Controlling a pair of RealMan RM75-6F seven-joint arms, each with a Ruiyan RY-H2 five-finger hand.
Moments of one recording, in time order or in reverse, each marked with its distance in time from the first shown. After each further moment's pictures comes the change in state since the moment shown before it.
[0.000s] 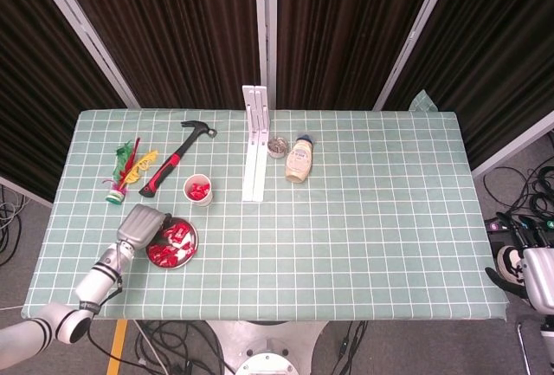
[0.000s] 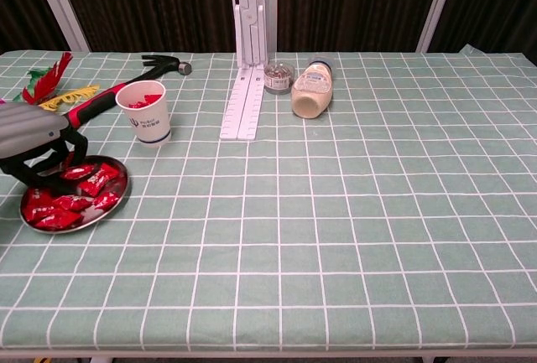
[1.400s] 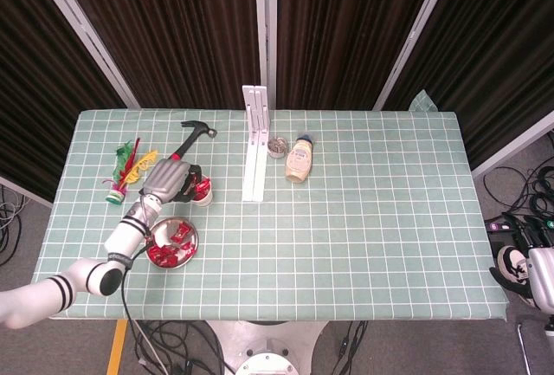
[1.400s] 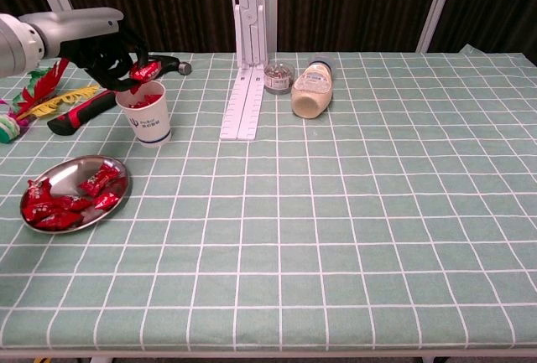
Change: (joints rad) left arm -0.222 0.080 -0.247 -0.192 -0.307 -0.189 -0.041; right arm -0.002 -0.006 0.003 0.030 0.014 -0.006 0.029
